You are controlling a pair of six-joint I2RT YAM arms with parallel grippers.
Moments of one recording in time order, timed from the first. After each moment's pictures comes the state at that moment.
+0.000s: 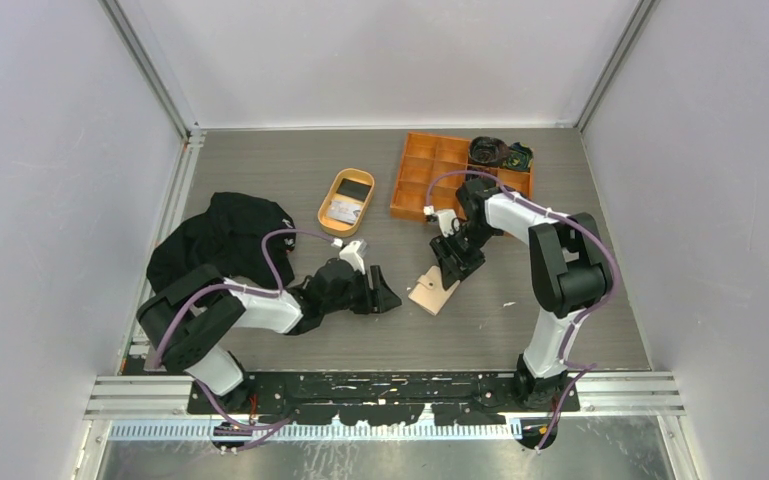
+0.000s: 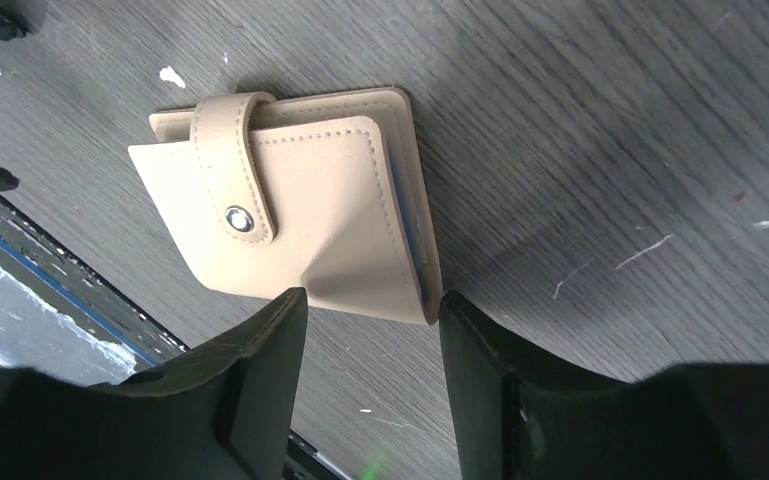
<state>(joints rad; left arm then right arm) -0.87 1.58 0.49 0.57 0.11 -0.84 0.28 1.83 1.17 -0.88 -0.45 -0.35</state>
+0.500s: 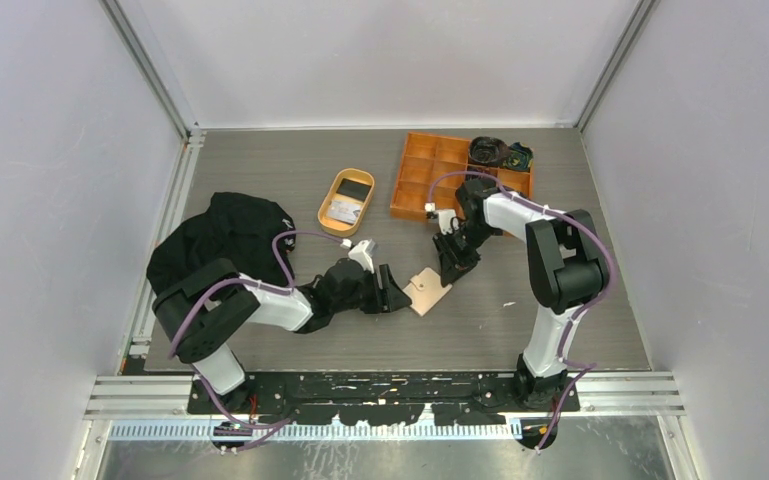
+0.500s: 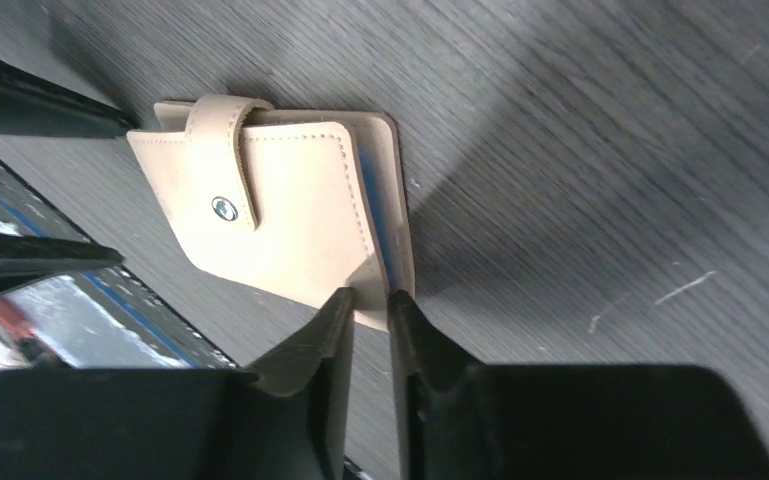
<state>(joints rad) -0.91 1.66 0.54 0.61 0.10 -0.91 0.28 1.86 1.18 -0.86 -0.51 -0.25</state>
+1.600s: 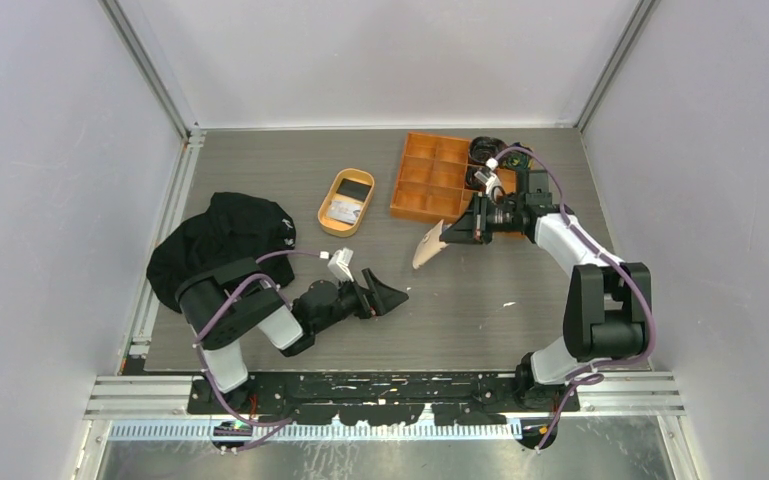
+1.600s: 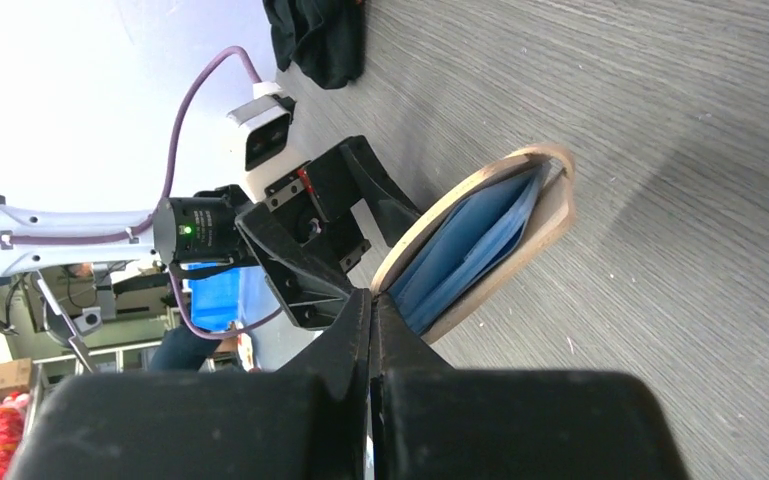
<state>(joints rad) -0.91 1.78 0.30 1.25 0.03 -1.03 0.03 1.52 0.95 -0.34 -1.11 0.31</state>
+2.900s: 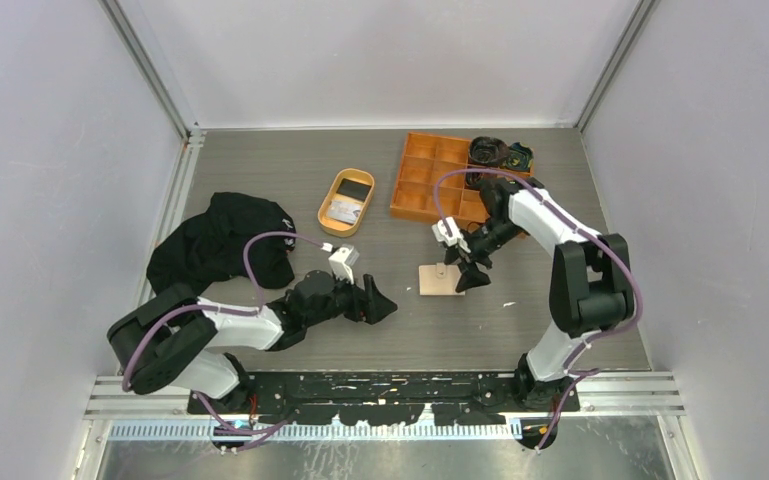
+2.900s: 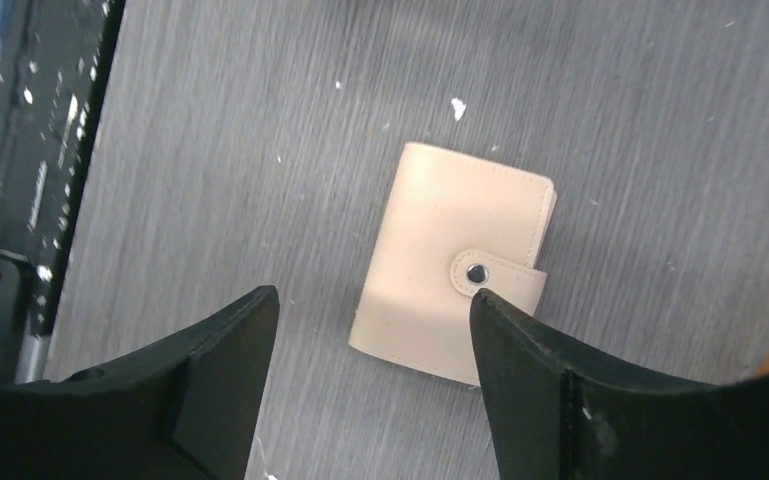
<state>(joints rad) -0.89 1.40 0.34 0.71 0.08 -0.69 0.18 1.65 1.18 -1.22 -0.85 -1.64</state>
